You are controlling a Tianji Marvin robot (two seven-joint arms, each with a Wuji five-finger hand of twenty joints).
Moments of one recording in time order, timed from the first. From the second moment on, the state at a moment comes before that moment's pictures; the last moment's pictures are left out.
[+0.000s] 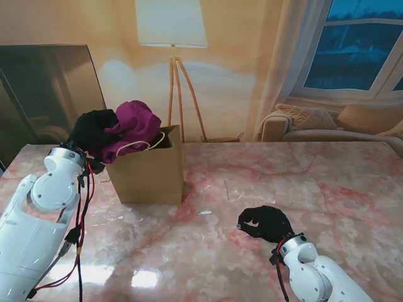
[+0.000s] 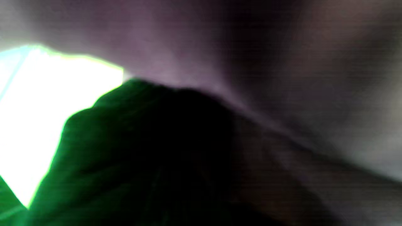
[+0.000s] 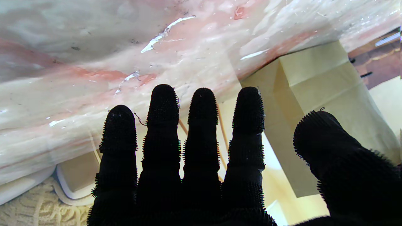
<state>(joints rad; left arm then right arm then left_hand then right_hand) 1.30 -1.15 -1.43 -1.54 0.37 -0.08 0.03 -1.62 -1.11 1.23 -1.43 -0.78 -0.20 -0.23 0.94 -0.83 0.88 -0.17 0.88 -0.31 1.24 1.25 1.17 0.01 0.38 0.78 0.99 0.09 0.39 0.83 0.29 0.19 0.97 0.56 0.16 -0.46 1.01 -0.20 0.80 -0.25 0.69 0.44 0.97 -0.07 0.49 0.32 0.93 0.03 0.39 0.53 0.47 0.14 0.99 0.57</state>
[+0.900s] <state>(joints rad) 1.21 -1.02 -1.36 -1.58 0.74 -0.15 -0.46 -1.61 -1.10 1.23 -1.42 -0.77 -0.21 -0.21 0.90 -0.56 0.92 -0.17 0.81 -0.23 0.73 0.49 0.95 -0.03 0.24 0.38 0.56 0.02 0.31 0.53 0.02 0.11 0.64 0.57 0.16 -0.46 1.01 -0.20 0.80 -0.25 0.69 0.44 0.97 -0.07 0.49 0.32 0.93 0.03 0.39 0.53 0.47 0.14 1.00 0.57</state>
